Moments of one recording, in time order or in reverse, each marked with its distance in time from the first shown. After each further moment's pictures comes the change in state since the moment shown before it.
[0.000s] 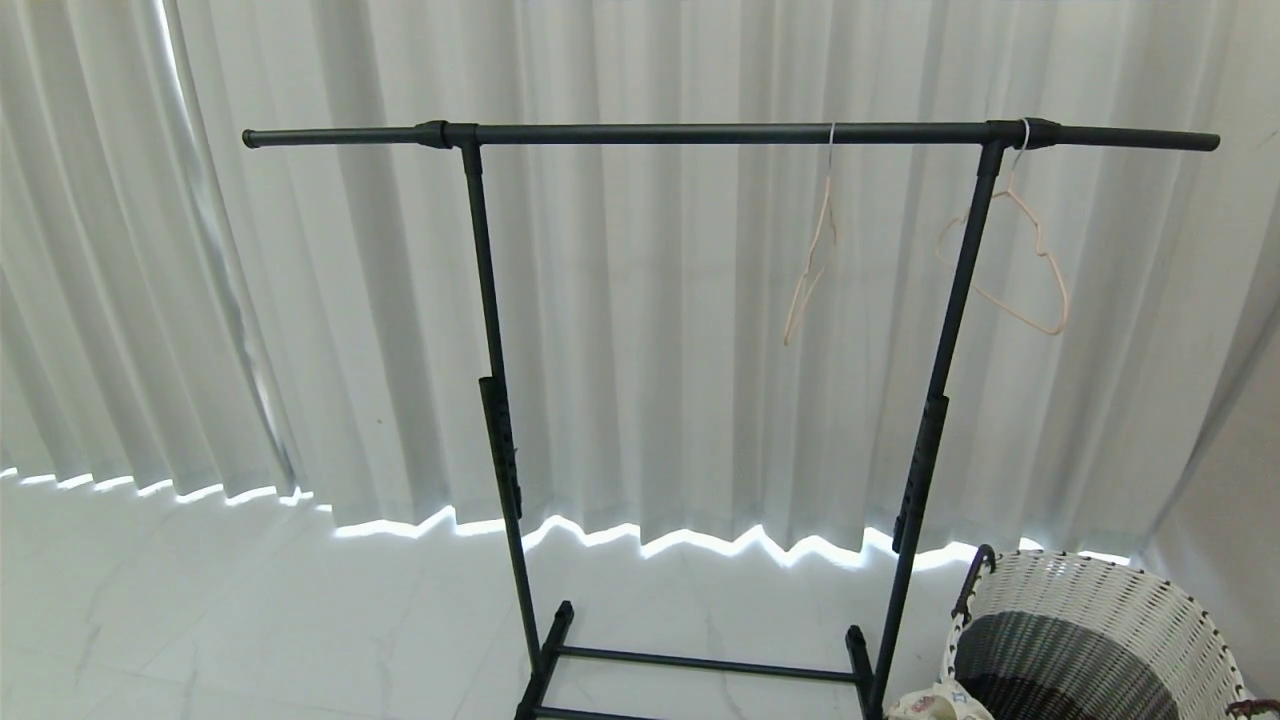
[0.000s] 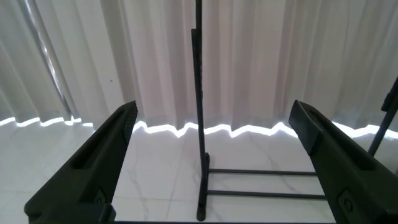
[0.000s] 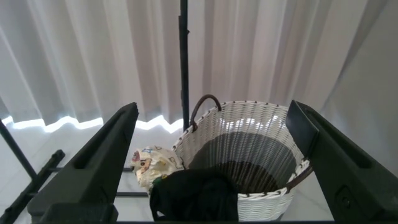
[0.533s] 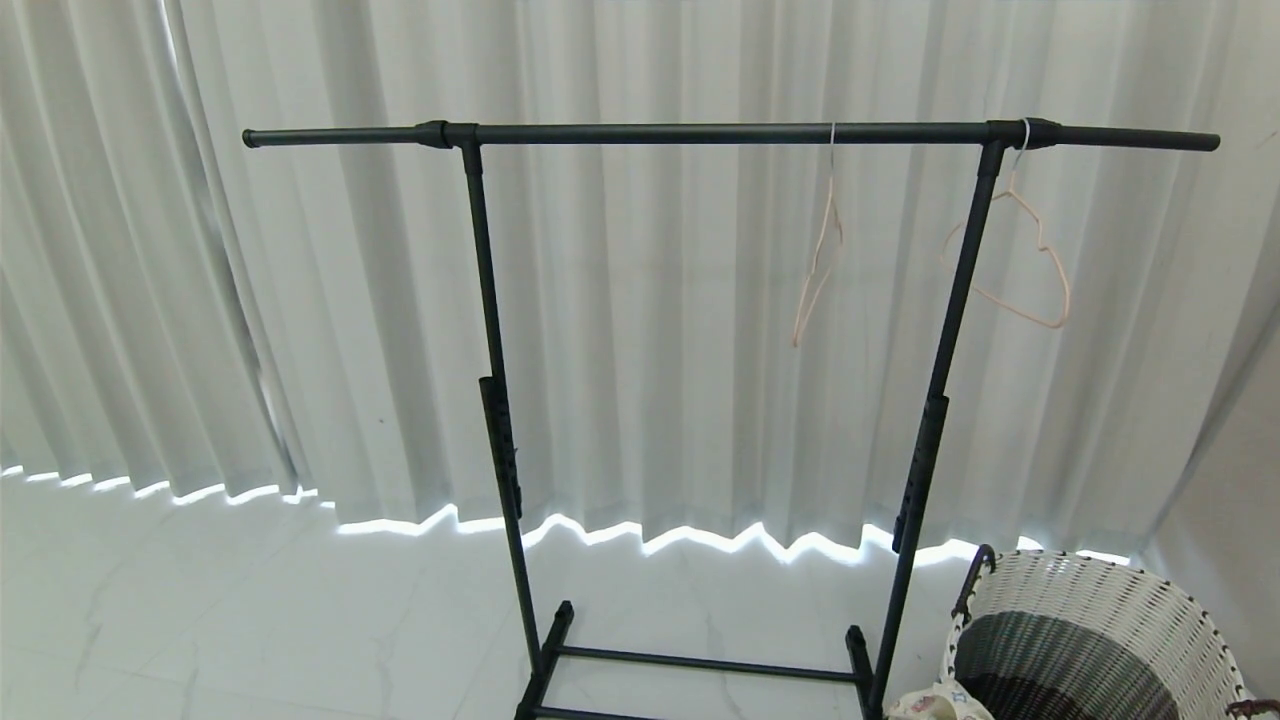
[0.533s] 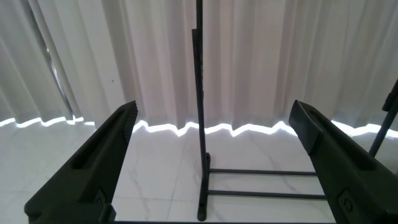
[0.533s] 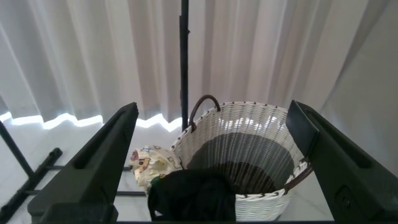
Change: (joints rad) left arm 0.000 0.000 0.000 0.000 0.000 0.006; right arm 0.000 0.000 0.000 0.000 0.006 -0.027
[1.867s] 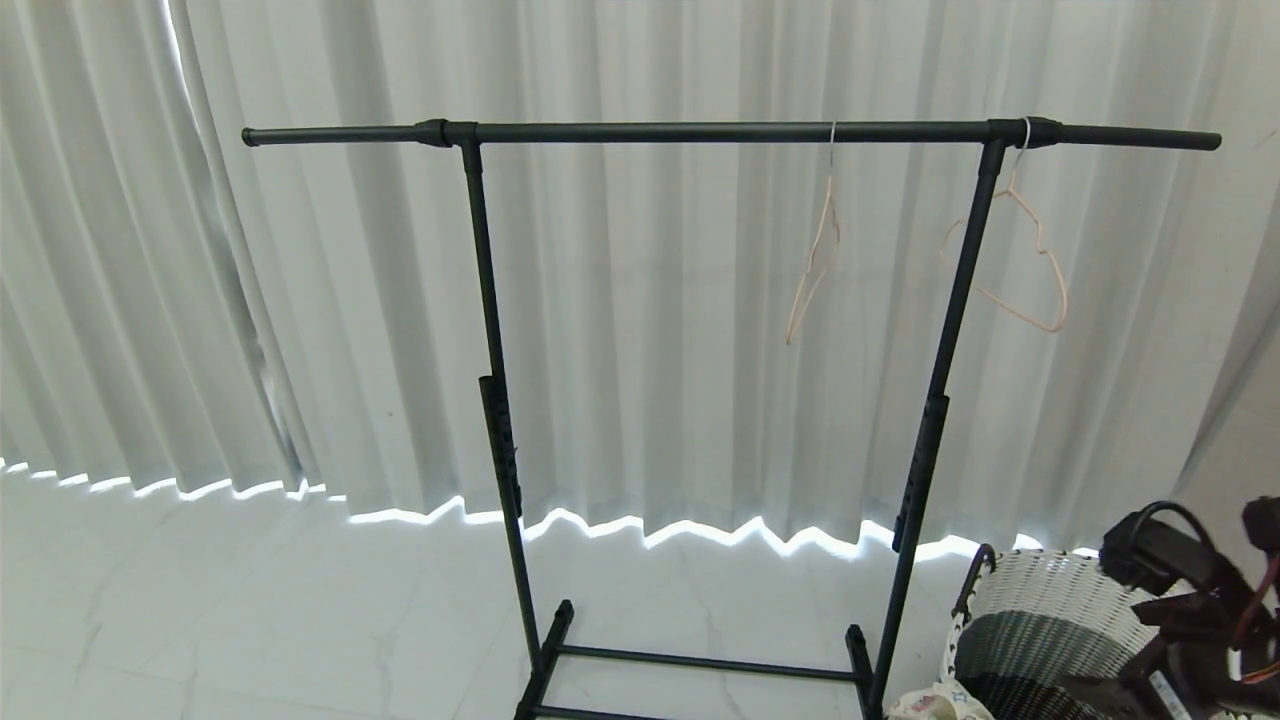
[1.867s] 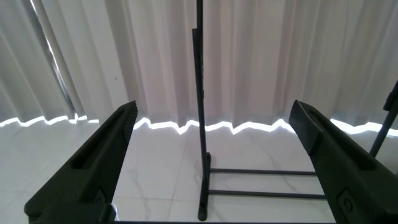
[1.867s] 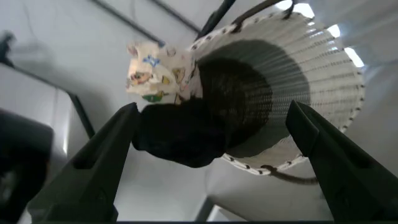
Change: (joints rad) left arm 0.000 0.000 0.000 0.000 0.000 -0.001; right arm 0.096 1.453 -0.357 -0.221 0.083 -0.443
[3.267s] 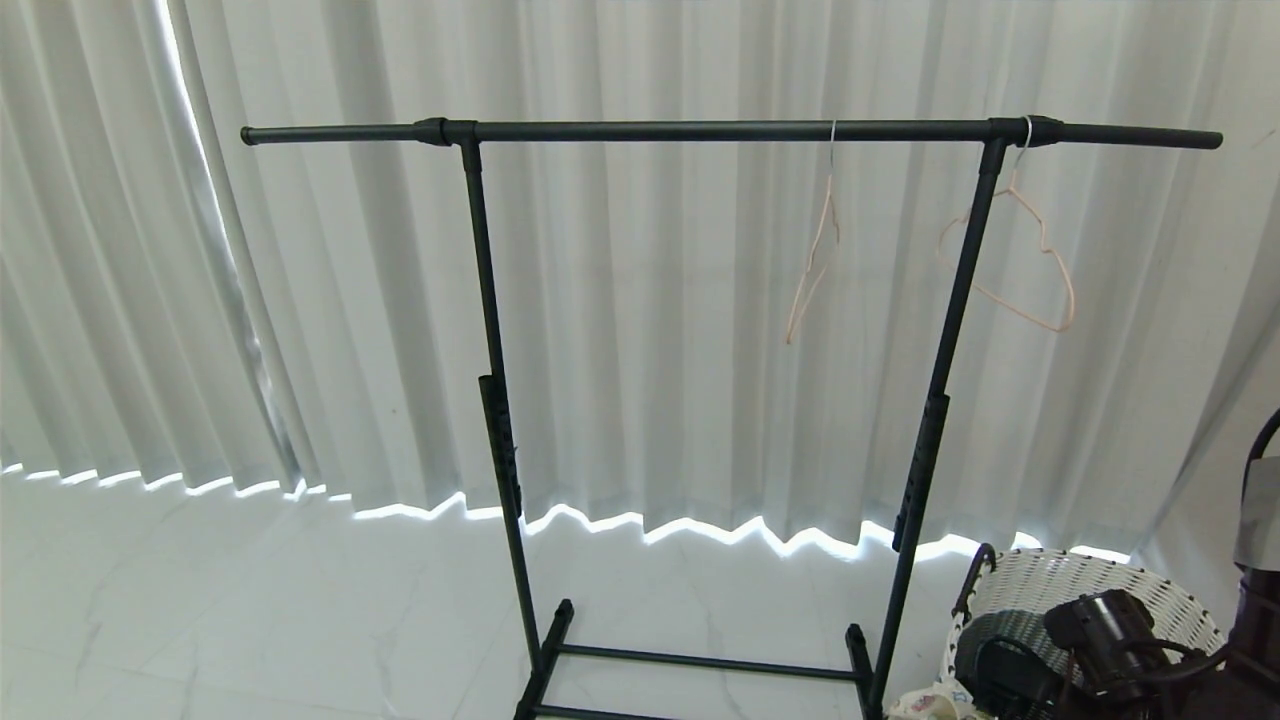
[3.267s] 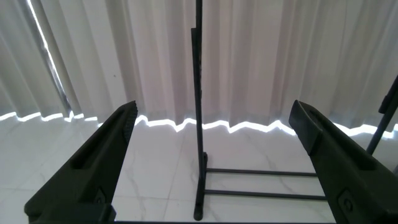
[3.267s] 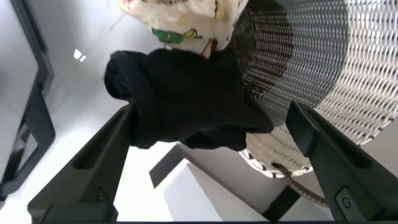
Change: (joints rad) left arm 0.000 0.000 0.000 0.000 0.000 -0.022; right arm 0.141 0.636 0.162 -0.479 -0.217 -0.170
